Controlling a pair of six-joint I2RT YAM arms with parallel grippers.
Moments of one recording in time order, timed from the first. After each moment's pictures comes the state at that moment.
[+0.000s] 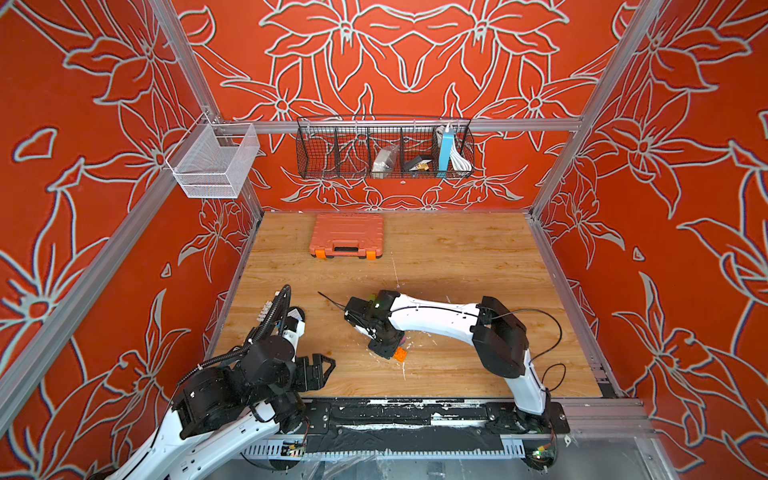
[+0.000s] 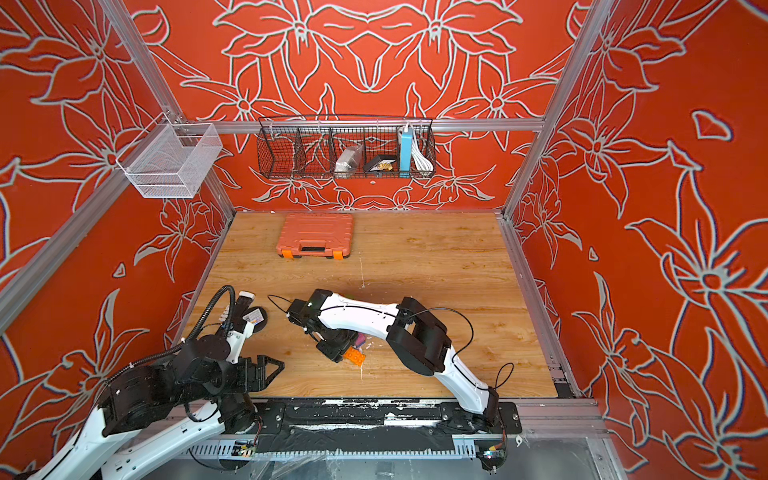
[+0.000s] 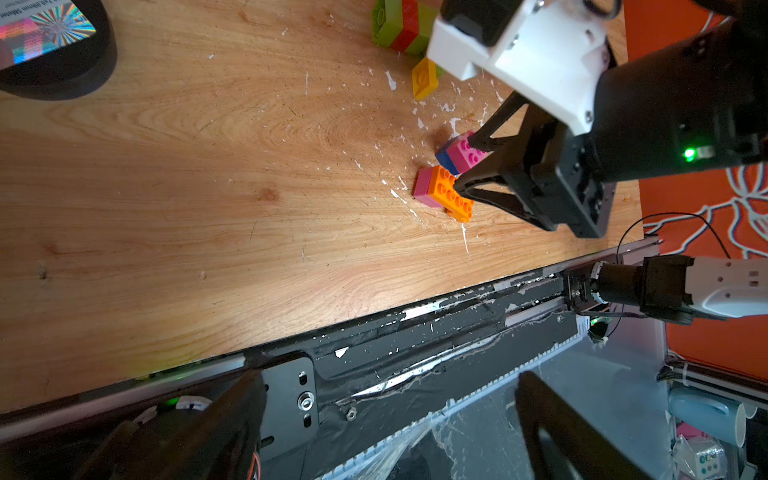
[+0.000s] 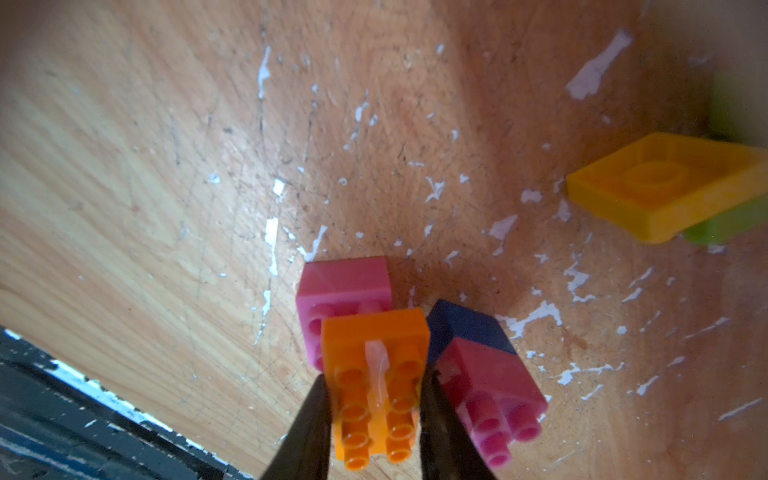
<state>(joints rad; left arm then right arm) -0.81 0.35 0.84 -1.34 -0.04 -0.89 1.18 2.10 1.67 -1.16 0.06 0.08</state>
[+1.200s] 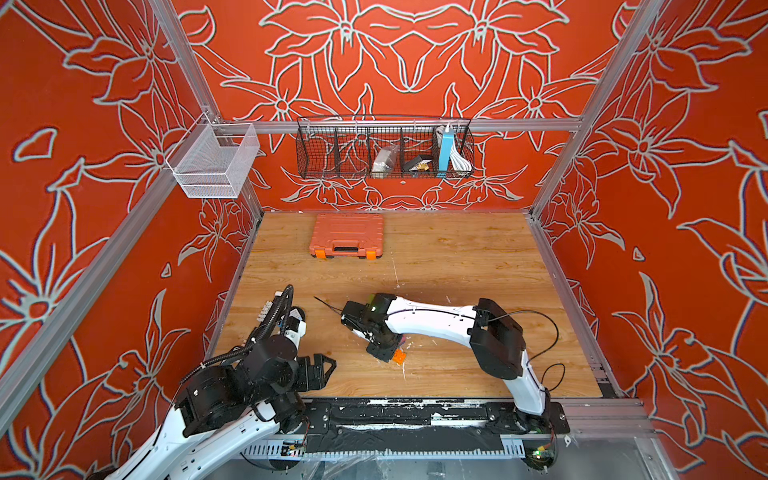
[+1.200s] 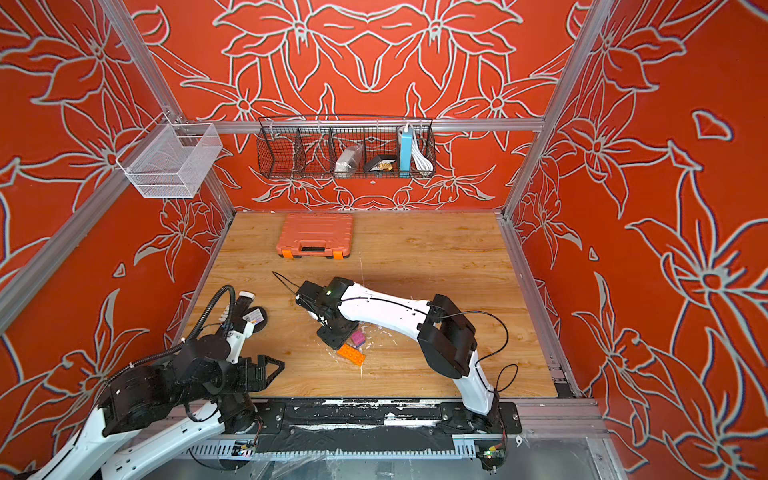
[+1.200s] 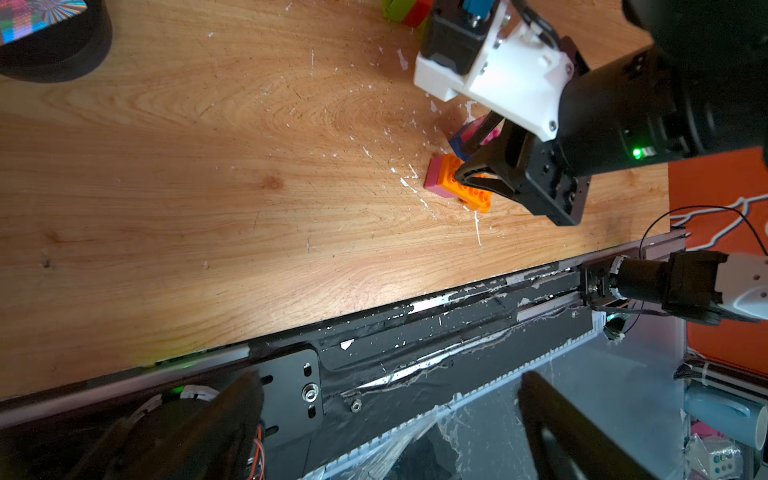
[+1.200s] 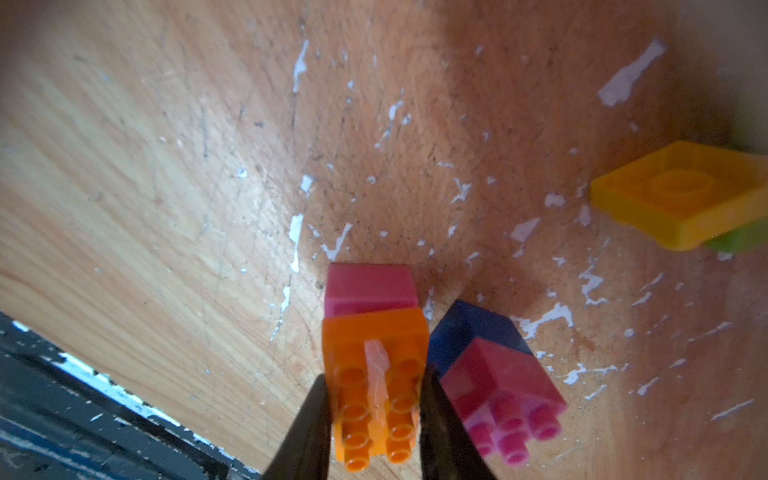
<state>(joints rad) -0.81 0.36 0.83 -1.34 -0.04 -0.89 1.21 2.12 1.70 -1.19 0.08 0.07</state>
